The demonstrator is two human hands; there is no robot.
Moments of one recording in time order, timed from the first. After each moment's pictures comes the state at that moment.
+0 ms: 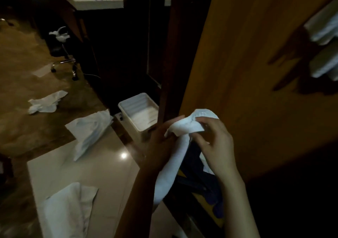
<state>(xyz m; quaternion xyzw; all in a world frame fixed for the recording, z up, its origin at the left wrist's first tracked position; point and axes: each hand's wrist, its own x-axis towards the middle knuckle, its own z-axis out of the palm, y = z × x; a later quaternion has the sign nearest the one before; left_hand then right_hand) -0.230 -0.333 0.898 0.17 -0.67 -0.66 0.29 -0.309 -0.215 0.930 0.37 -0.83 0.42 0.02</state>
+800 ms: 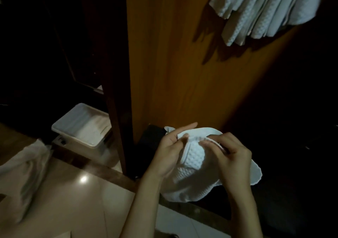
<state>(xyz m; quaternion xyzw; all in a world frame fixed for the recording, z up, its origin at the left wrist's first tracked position) -0.241 -0.294 0.905 -0.01 -0.50 -0.86 -0.06 -0.237 -0.151 0.934 0.11 -0.86 0.47 0.19</state>
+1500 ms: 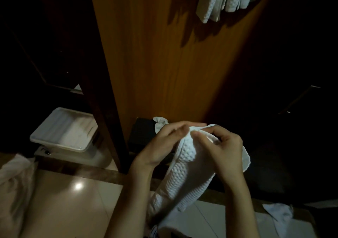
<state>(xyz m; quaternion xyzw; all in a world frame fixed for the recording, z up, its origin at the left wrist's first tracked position) -0.234 -0.311 0.904 -0.21 -0.54 -0.79 -0.20 -0.202 -0.161 0.919 0.01 -0.84 0.52 0.17</state>
